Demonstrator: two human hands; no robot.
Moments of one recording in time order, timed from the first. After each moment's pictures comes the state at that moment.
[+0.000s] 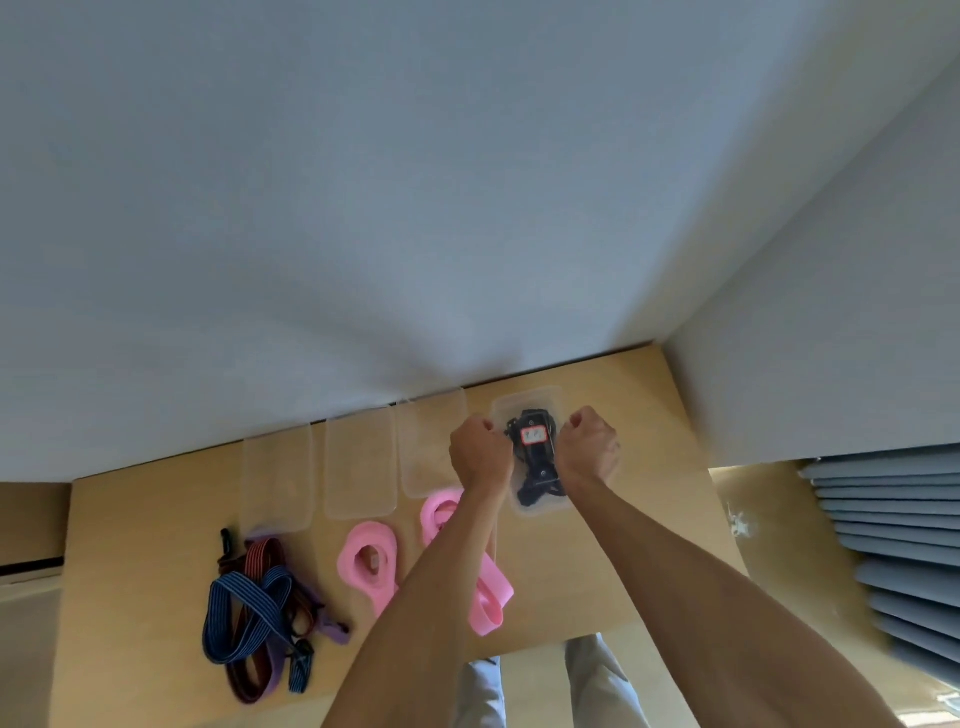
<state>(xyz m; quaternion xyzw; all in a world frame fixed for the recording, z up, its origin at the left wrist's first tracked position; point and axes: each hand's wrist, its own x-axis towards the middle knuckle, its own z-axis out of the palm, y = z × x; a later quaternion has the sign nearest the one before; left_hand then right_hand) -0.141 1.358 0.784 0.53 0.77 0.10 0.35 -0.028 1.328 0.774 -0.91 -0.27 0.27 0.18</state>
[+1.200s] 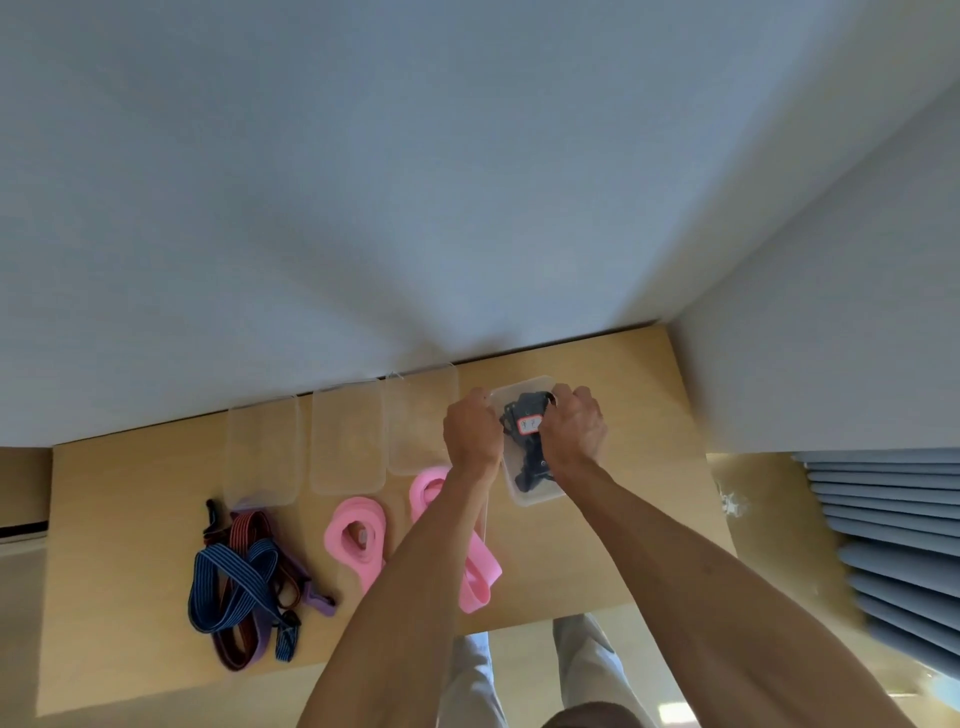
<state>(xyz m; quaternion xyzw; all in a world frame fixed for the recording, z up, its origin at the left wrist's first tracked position) -0.141 1.366 0.766 0.59 0.74 0.09 0.32 -0.027 1.330 0.757 -0.87 -0.43 0.23 0.10</state>
